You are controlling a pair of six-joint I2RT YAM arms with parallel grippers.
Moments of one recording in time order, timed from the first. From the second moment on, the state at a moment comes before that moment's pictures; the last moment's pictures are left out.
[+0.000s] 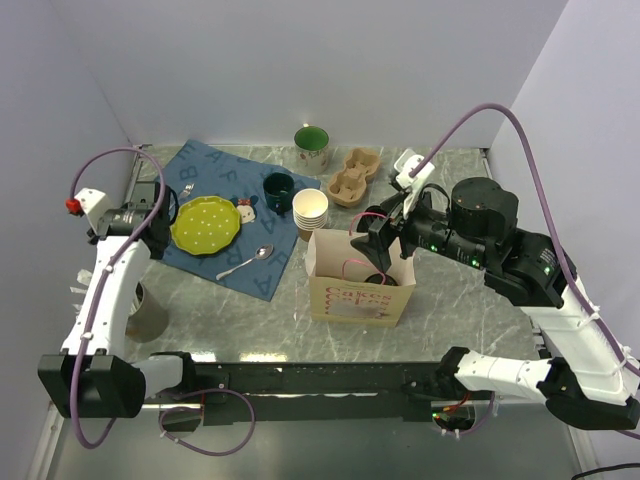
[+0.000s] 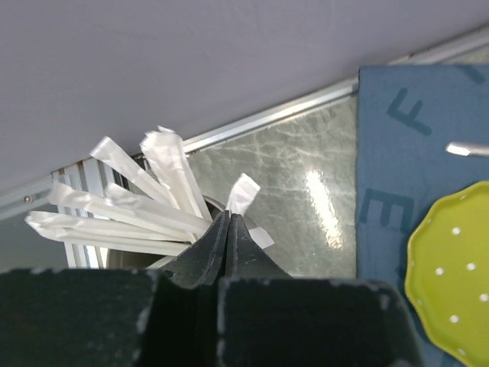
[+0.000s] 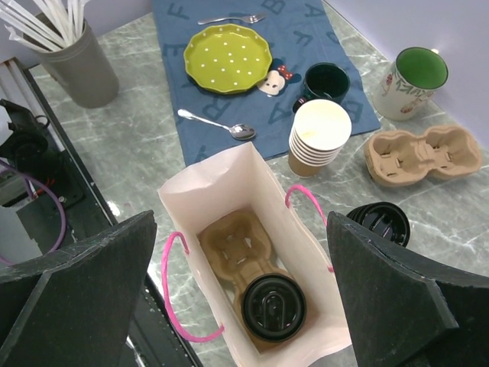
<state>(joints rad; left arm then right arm) -0.01 1.19 1.19 -1.19 -1.01 -1.01 0.85 1.04 1.63 -0.89 -0.05 -0.06</state>
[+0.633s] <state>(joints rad) -0.01 0.97 1.40 -1.33 -0.85 -0.93 0.85 1.10 1.63 -0.87 0.03 -0.02</state>
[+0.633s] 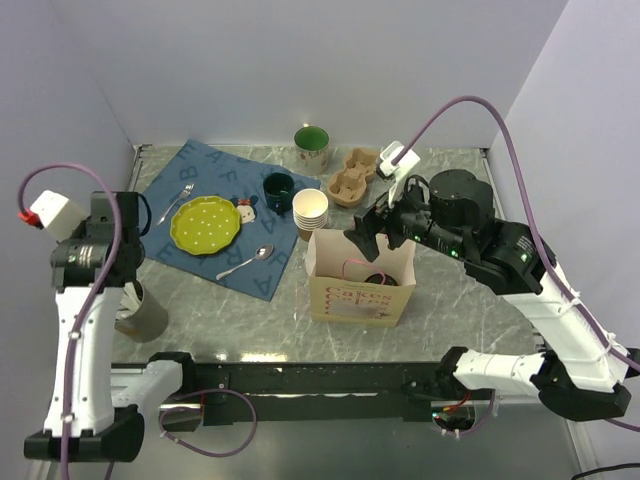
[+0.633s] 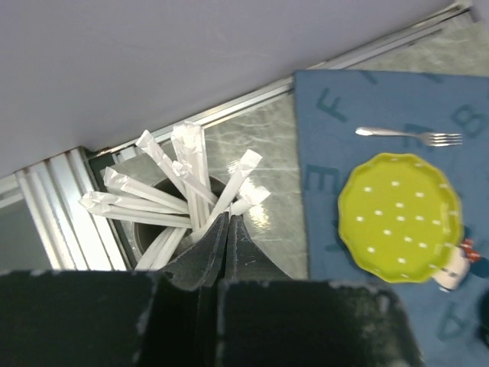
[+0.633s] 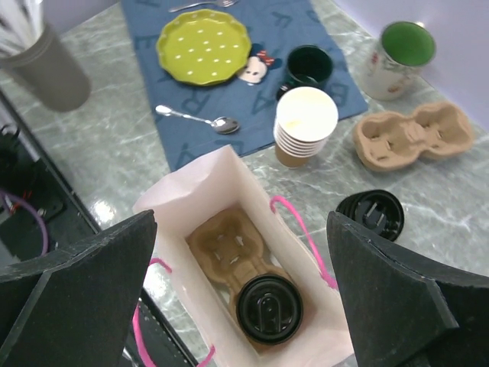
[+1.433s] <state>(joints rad) -0.01 0.77 1.79 -1.06 -0.14 -0.62 0.85 0.80 1.45 -0.82 0.18 0.20</state>
